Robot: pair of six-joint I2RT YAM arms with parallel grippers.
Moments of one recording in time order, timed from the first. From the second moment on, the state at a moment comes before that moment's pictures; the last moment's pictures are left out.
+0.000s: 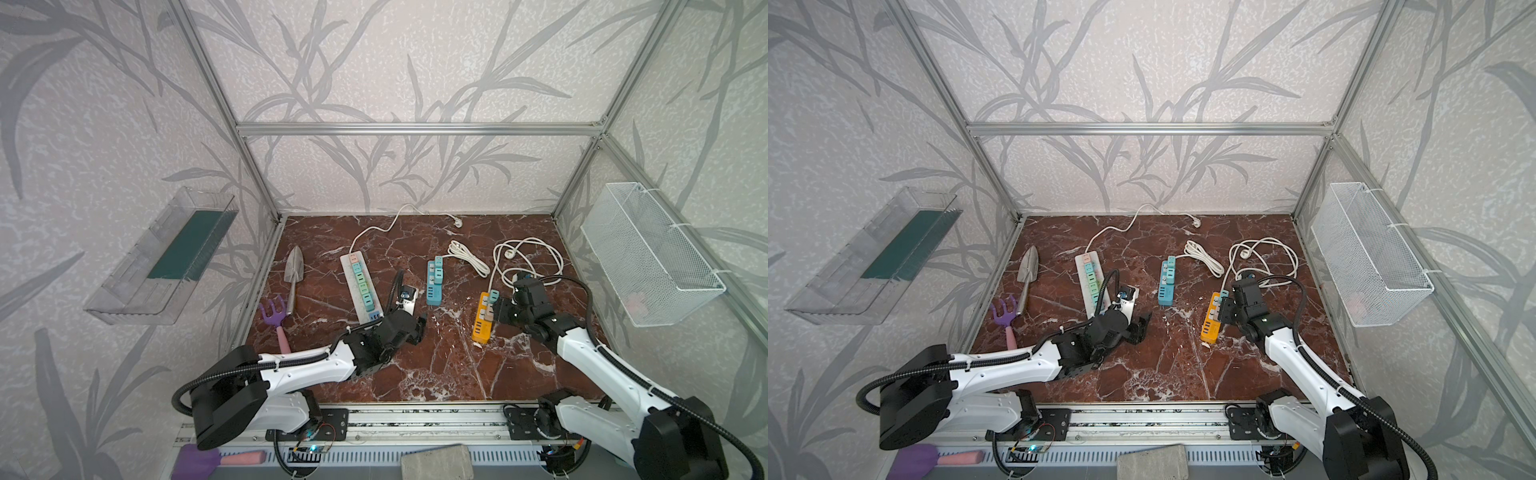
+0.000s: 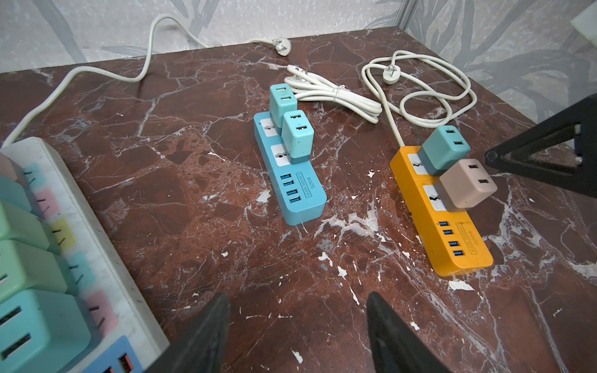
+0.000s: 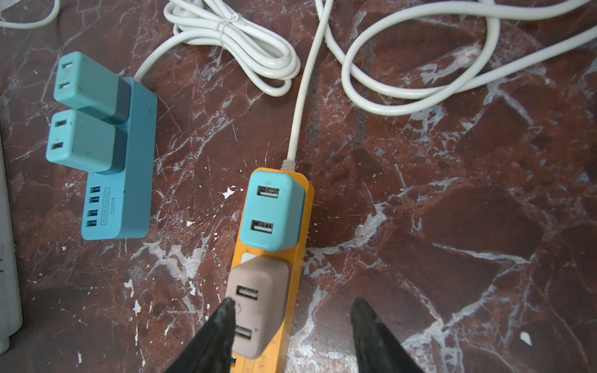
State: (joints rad) left arm -1.01 1.29 0.59 0.16 -0.45 -0.39; right arm 0.29 1.07 0.59 -0.40 0.09 0.50
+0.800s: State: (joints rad) left arm -1.01 1.27 0.59 0.14 -0.46 -0.37; right arm 0.29 1.02 0.57 -0.41 0.06 0.51
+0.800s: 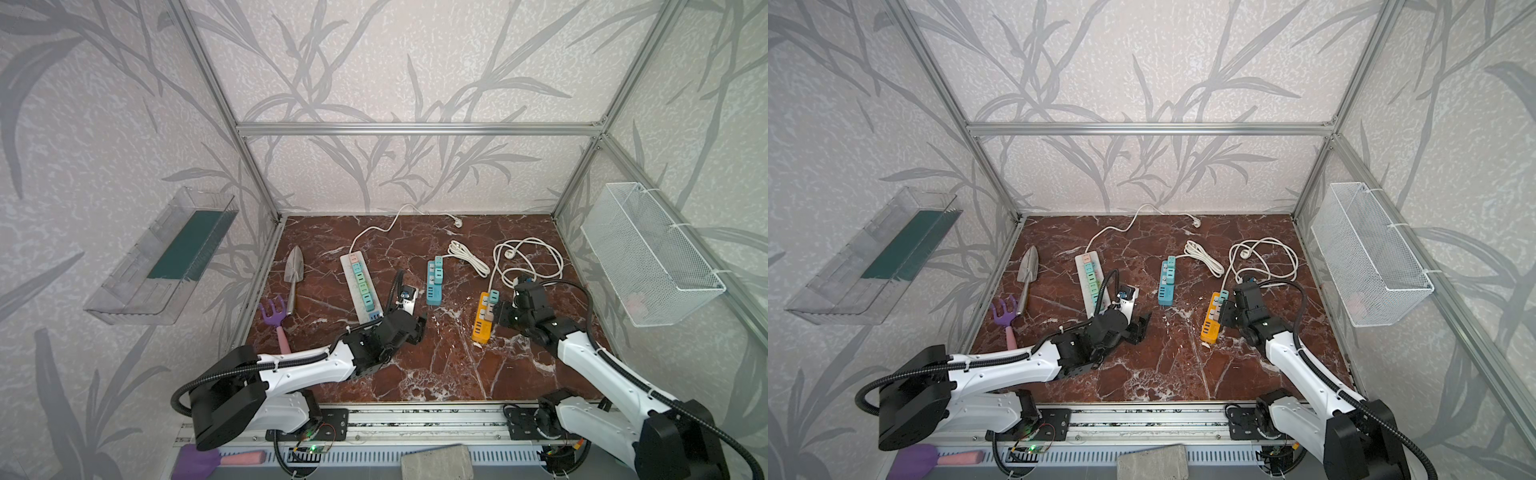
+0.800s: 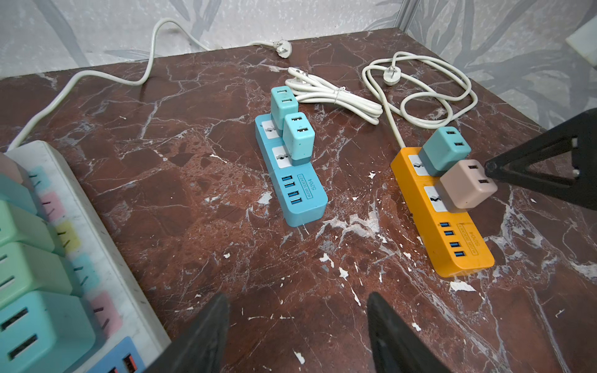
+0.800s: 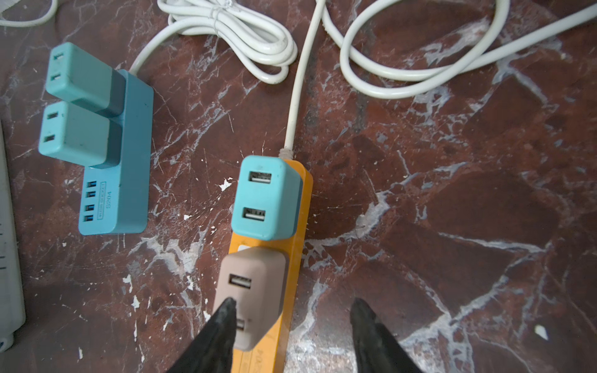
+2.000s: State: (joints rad) left arm -0.32 1.22 0.39 0.54 -0.68 0.01; right arm 0.11 0.96 0.48 0.23 0.18 0.04
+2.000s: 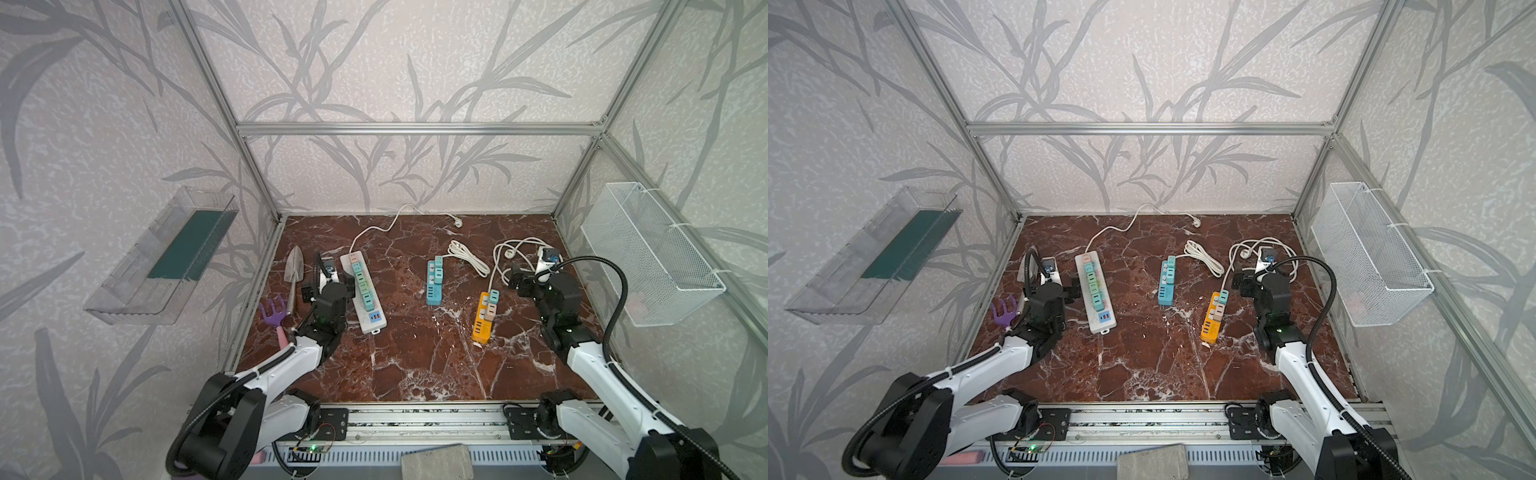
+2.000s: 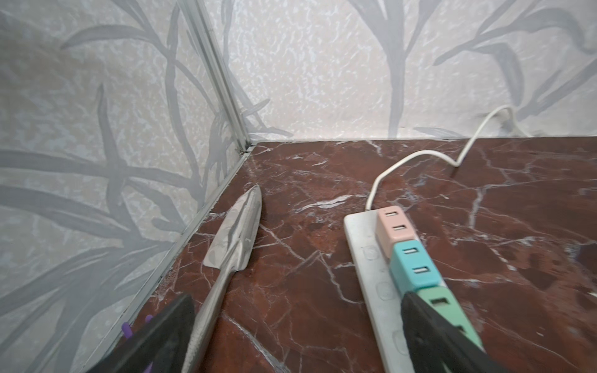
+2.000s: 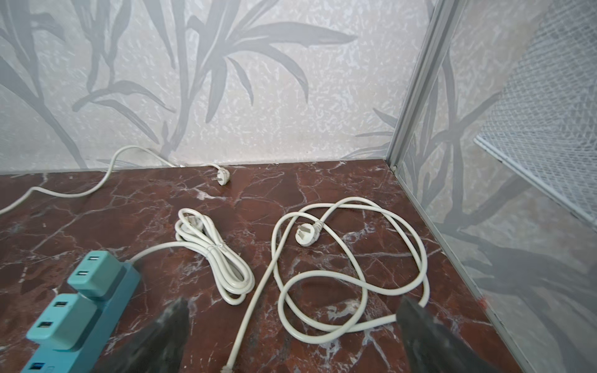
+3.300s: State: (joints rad) left arm 0.00 1.58 0.37 0.87 -0.26 -0.03; right arm 0.10 1.59 0.23 1.10 0.19 0.00
